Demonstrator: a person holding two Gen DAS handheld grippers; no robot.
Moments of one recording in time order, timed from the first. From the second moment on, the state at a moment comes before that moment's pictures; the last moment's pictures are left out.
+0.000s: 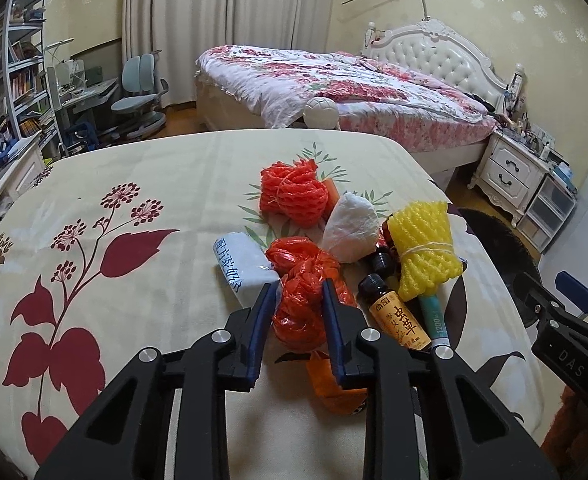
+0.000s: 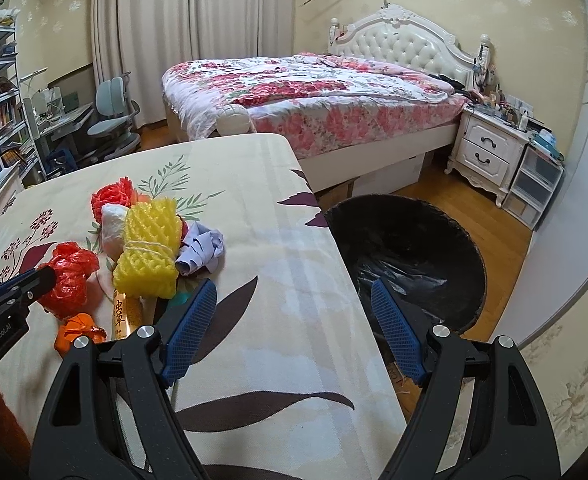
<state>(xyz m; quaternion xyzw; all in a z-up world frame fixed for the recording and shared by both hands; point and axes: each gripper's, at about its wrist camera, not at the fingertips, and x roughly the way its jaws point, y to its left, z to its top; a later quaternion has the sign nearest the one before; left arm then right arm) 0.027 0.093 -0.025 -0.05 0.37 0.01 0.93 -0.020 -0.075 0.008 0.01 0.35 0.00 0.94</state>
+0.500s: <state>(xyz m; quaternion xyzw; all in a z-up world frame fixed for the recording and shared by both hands) 0.019 0.125 -0.026 -0.06 0.36 0.02 0.93 -0.015 -0.040 0.014 -0.01 0.35 0.04 0.94</state>
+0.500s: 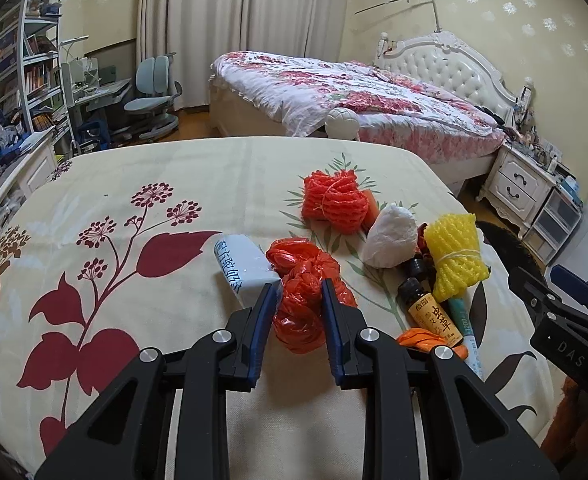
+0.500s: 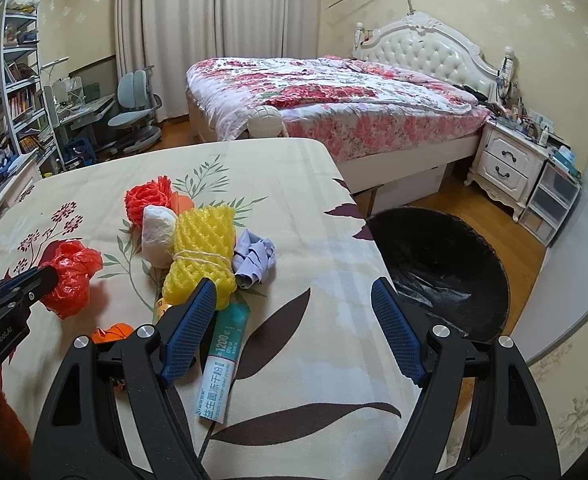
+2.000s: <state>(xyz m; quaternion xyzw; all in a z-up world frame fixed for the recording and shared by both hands) 0.029 0.102 -0.045 -0.05 0.38 0.00 0.92 -0.006 -0.060 -0.004 0.02 0.37 0.03 0.93</state>
